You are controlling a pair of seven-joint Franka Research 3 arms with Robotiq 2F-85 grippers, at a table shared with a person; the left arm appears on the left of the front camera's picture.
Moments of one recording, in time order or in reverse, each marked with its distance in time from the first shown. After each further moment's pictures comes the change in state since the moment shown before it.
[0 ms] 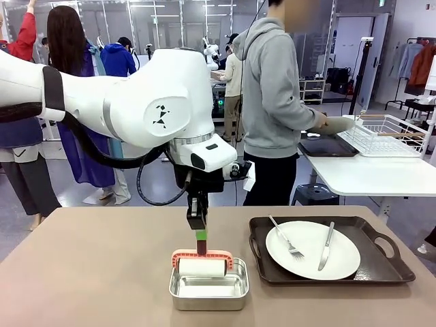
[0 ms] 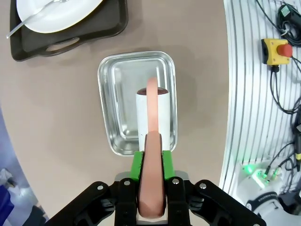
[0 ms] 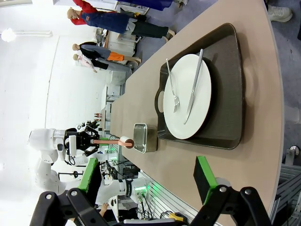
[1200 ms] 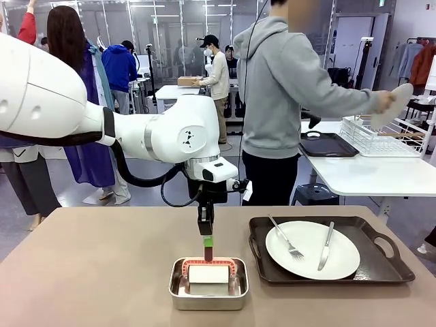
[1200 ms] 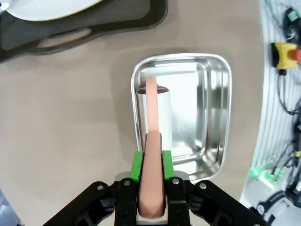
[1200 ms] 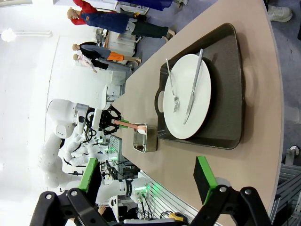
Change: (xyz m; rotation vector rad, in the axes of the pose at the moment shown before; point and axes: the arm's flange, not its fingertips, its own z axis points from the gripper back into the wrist) left arm -0.005 0.109 -0.088 -0.181 -0.007 0.015; right arm 0.000 0.000 0.000 0.000 0.000 0.000
